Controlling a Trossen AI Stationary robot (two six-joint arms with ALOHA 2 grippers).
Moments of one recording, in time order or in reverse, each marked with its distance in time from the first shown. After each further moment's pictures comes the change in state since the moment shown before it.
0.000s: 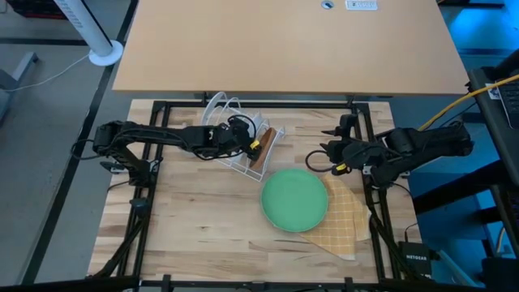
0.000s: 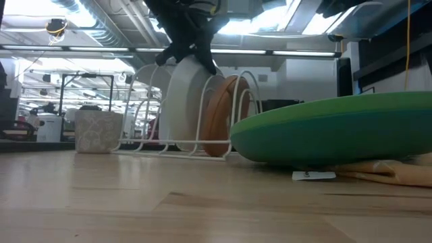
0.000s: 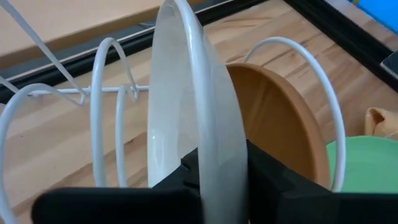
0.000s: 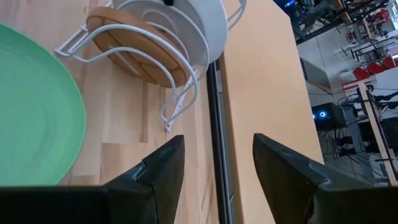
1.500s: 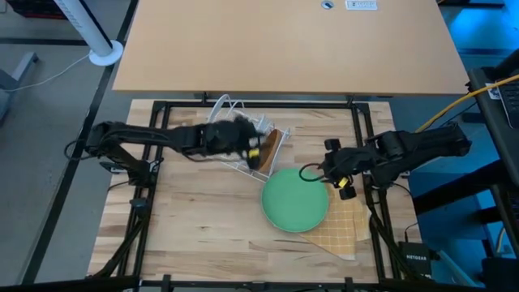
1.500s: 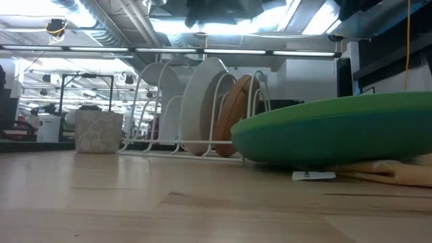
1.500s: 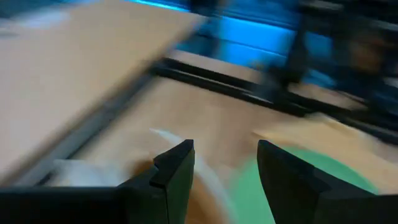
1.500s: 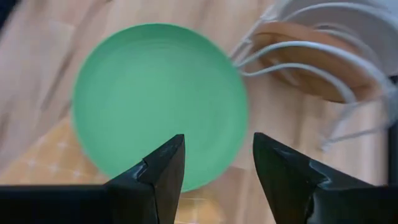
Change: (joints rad) left arm -0.077 -0.075 0.048 0.283 0.195 0.501; right arm 0.000 0.061 0.000 -0.049 -0.612 0.143
